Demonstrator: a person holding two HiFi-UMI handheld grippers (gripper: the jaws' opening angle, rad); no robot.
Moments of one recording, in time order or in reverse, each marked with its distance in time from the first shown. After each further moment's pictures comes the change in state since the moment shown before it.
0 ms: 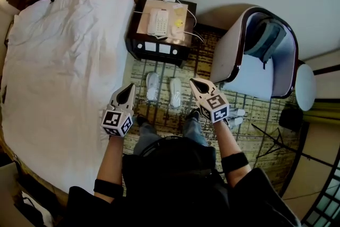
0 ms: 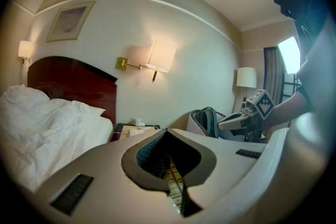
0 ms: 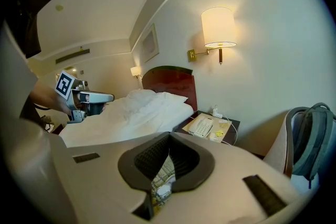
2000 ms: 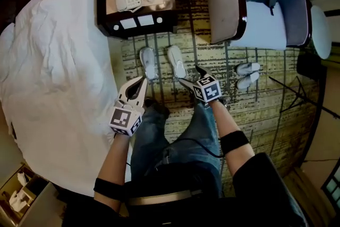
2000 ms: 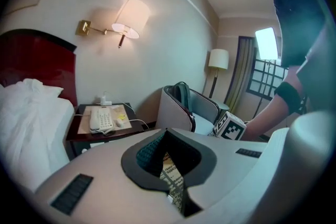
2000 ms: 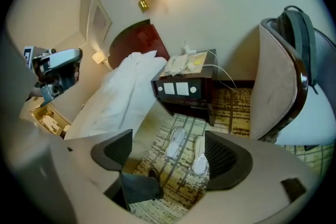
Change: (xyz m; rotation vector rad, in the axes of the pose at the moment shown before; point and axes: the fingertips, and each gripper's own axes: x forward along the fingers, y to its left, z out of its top) left arm 0.110 -0.060 -0.126 0.140 0.197 -0.340; right arm 0.084 -0.038 -0.287 0.444 0.345 -0.112
